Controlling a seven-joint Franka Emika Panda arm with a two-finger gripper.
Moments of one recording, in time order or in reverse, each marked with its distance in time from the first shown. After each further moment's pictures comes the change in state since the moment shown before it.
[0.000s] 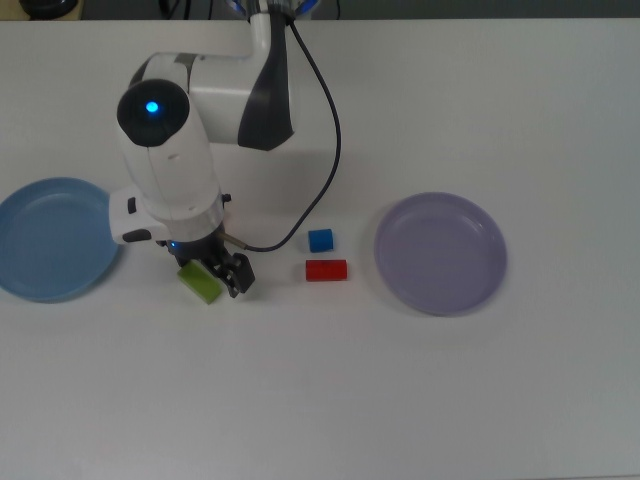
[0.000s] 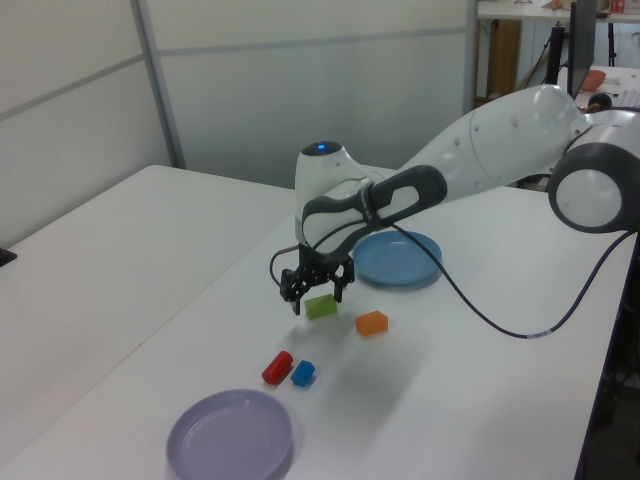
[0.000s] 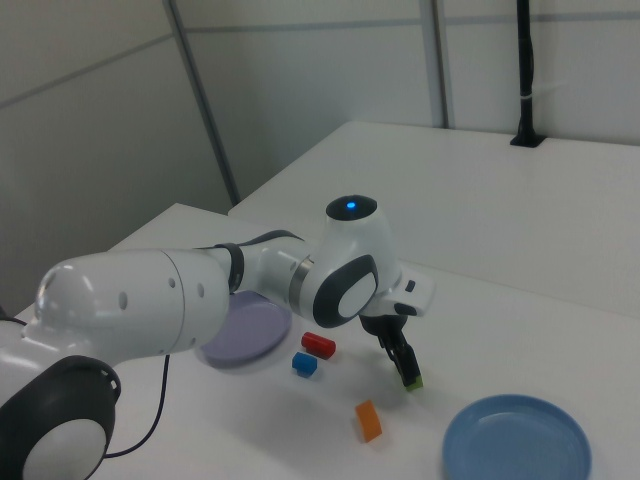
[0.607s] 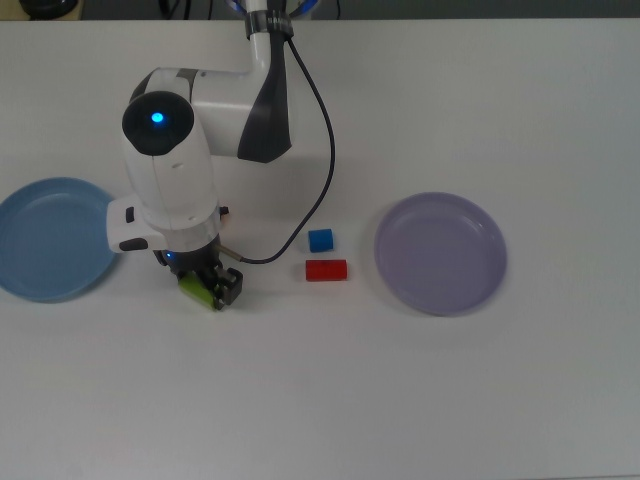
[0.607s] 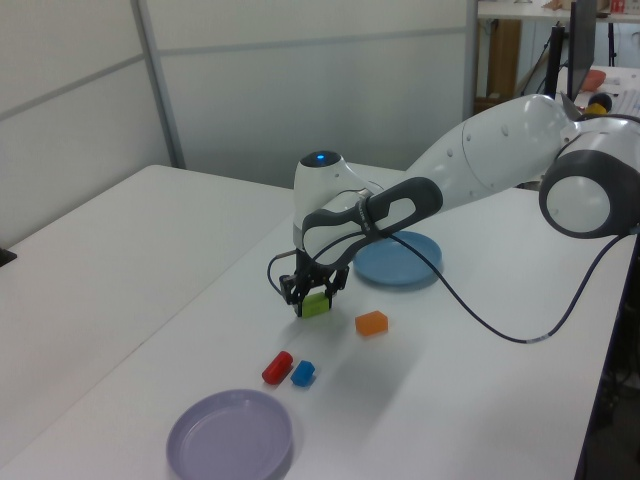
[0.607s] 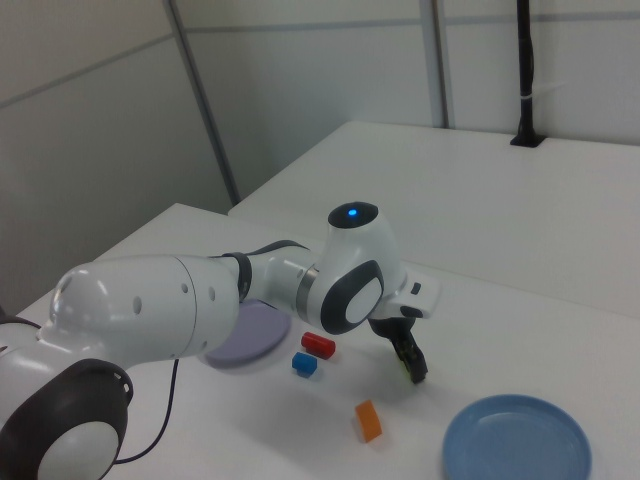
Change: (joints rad) arm -0.007 0.032 -0.001 0.023 -0.042 0.060 0.036
